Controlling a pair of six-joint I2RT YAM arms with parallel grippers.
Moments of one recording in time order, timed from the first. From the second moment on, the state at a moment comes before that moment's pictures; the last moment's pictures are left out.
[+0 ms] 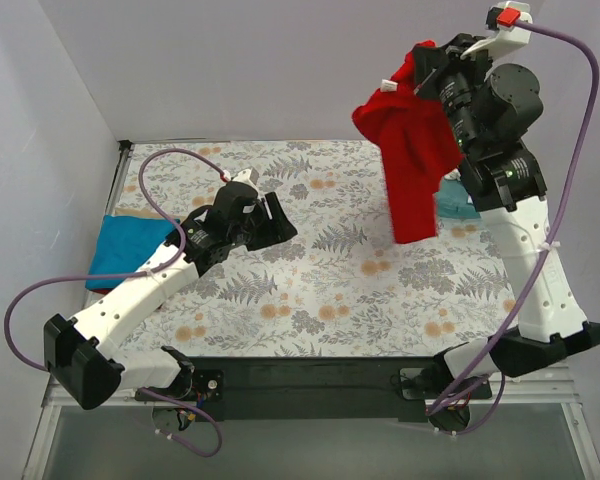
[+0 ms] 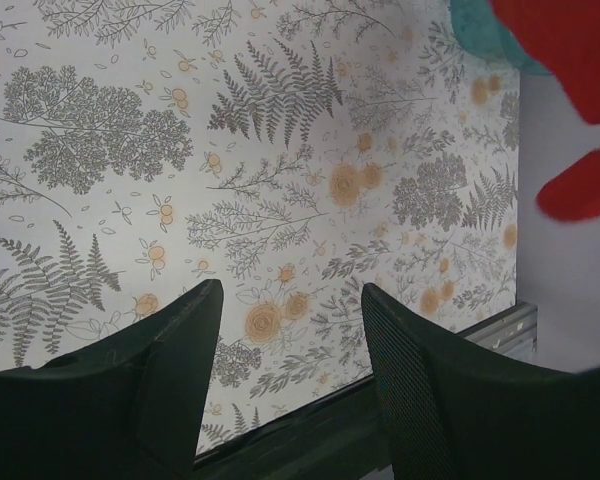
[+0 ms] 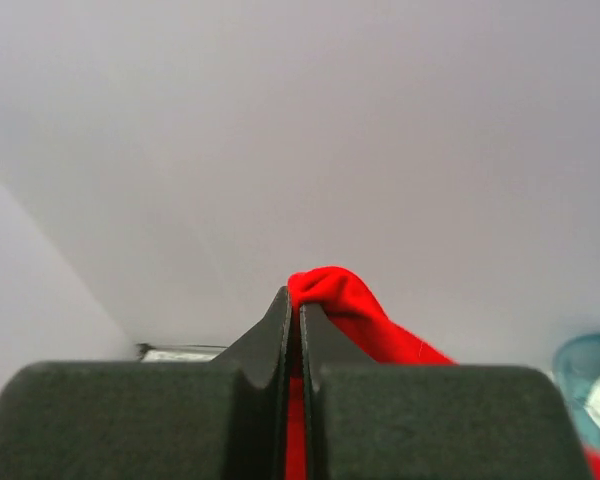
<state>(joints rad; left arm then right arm) -0.67 1.25 1.14 -0.52 -0.03 -0.79 0.37 1.42 1.93 -0.27 0.16 0.28</state>
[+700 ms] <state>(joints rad) -0.58 1.23 0.99 -0.56 -0.15 -0.95 0.21 1.23 0.90 -0.24 -0.09 0.50</state>
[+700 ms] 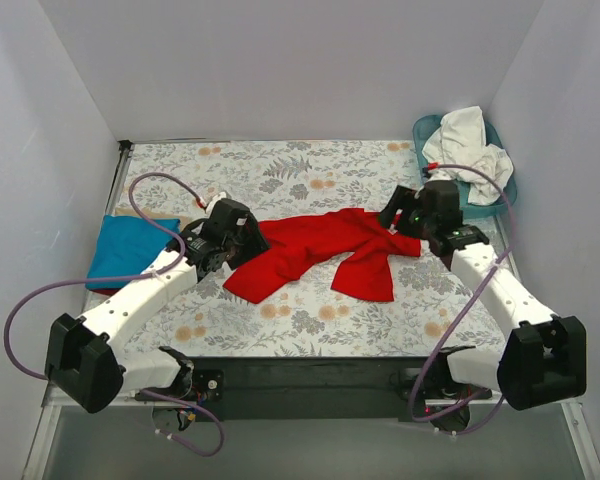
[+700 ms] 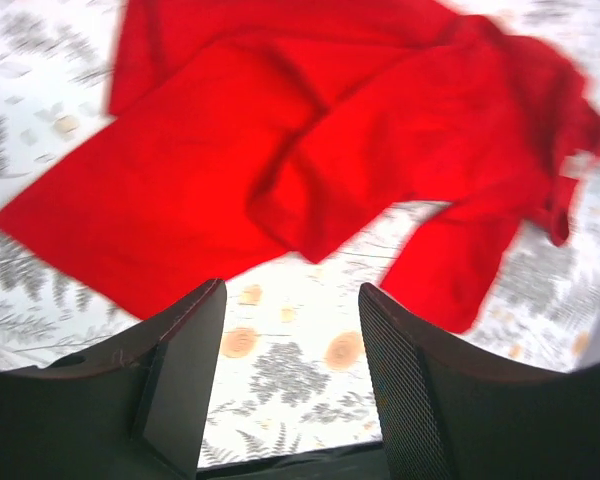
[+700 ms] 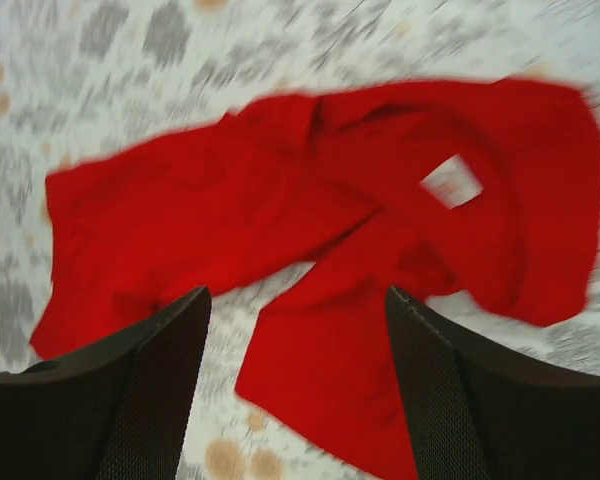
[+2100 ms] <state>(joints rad) -0.32 1.45 0.74 -0.52 -0.18 -1.14 0.87 1.75 1.08 -0.14 0.13 0.57</state>
